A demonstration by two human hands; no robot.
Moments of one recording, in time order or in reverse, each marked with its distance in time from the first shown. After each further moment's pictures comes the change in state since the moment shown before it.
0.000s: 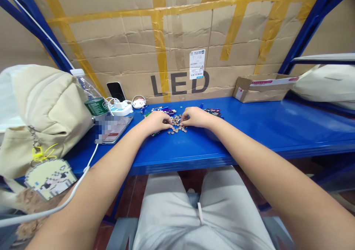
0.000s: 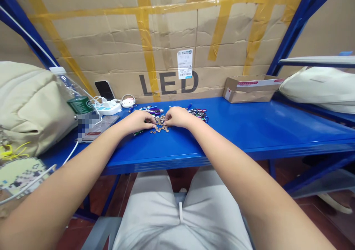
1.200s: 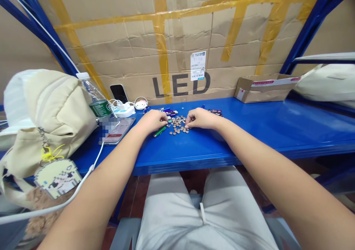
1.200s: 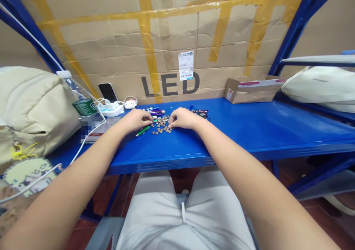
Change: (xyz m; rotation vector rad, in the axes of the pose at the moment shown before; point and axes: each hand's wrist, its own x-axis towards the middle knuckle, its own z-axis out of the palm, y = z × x) left_hand -0.001 -0.018 -0.002 0.147 0.085 -0.095; right_hand -0.013 0.007 -0.004 0.240 -0.027 -0.021
